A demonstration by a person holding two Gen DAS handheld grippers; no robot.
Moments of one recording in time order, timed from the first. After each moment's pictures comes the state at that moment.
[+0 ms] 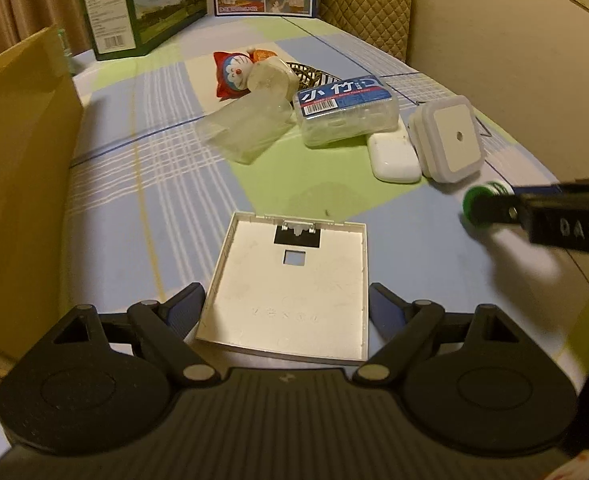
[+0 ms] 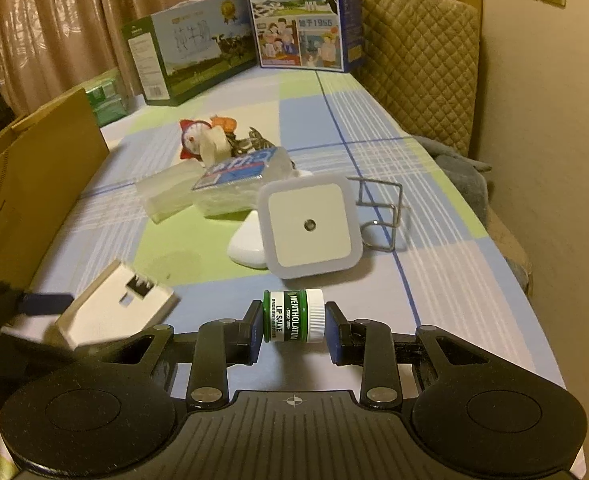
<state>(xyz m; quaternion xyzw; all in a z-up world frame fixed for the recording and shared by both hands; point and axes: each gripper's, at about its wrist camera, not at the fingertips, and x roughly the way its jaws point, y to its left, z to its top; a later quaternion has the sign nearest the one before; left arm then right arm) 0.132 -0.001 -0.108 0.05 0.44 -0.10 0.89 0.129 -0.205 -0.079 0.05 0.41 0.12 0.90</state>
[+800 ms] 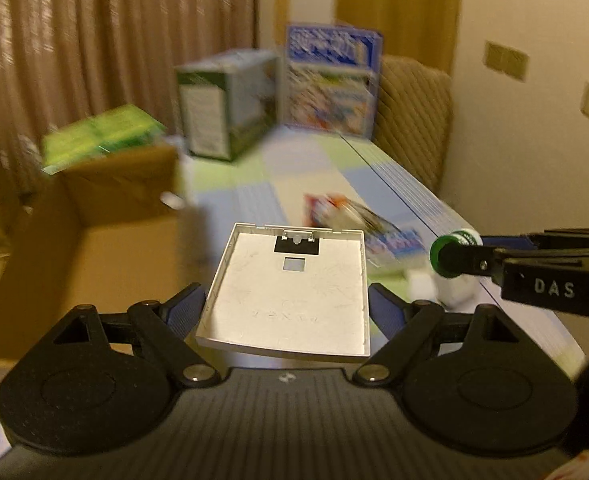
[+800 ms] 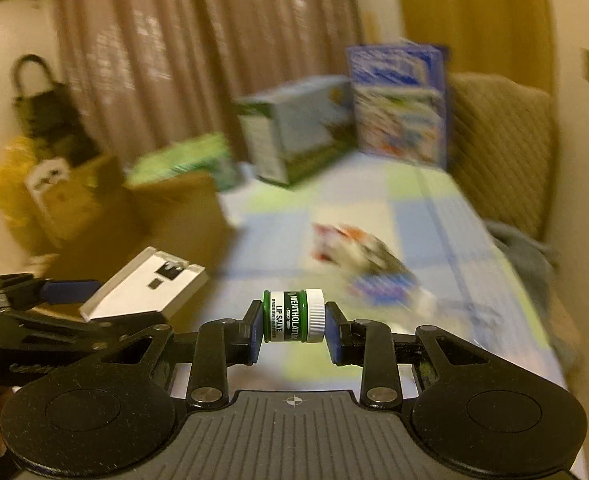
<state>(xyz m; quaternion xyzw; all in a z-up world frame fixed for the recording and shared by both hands) 0.086 0.080 0.043 0.01 0.32 -0.03 0.95 0.110 -0.132 0.045 0.06 0.32 0.24 0.91</state>
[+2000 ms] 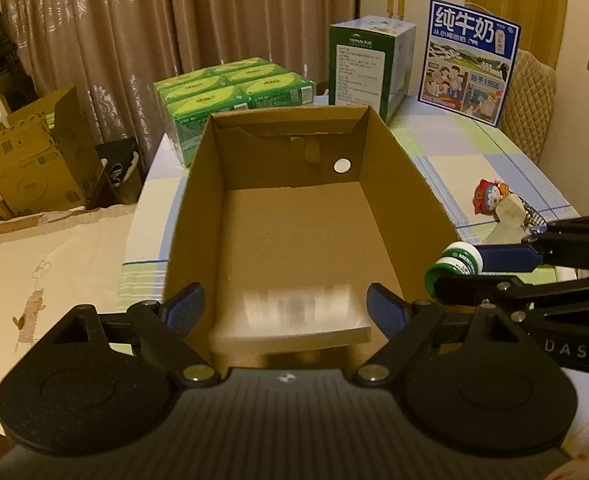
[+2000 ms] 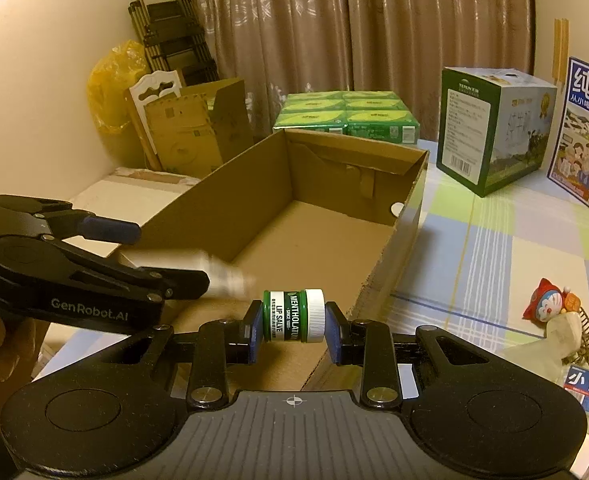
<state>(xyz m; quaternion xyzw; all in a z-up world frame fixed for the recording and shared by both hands) 0.113 0.249 0.026 0.00 0.39 0.07 0.92 0.162 0.079 0.018 -0.04 0.35 0.40 0.85</state>
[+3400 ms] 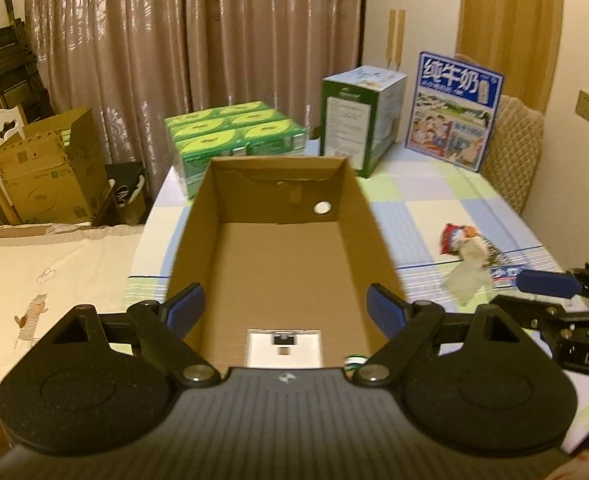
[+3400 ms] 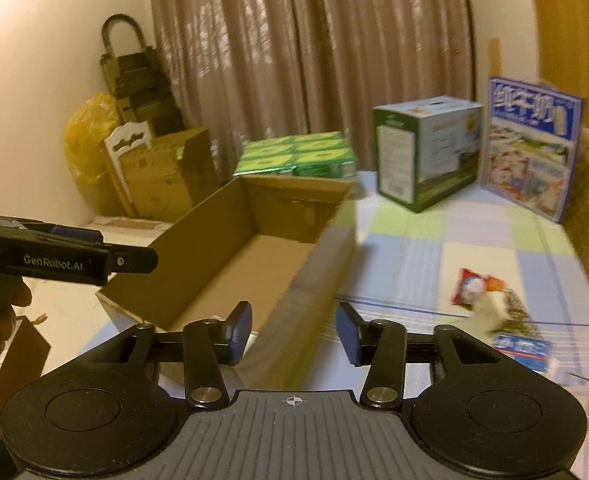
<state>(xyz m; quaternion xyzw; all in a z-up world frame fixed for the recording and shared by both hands) 0.066 0.210 0.076 -0.03 0.33 0.07 0.94 0.108 -0.014 0.061 0.00 0.30 0.34 0.89</state>
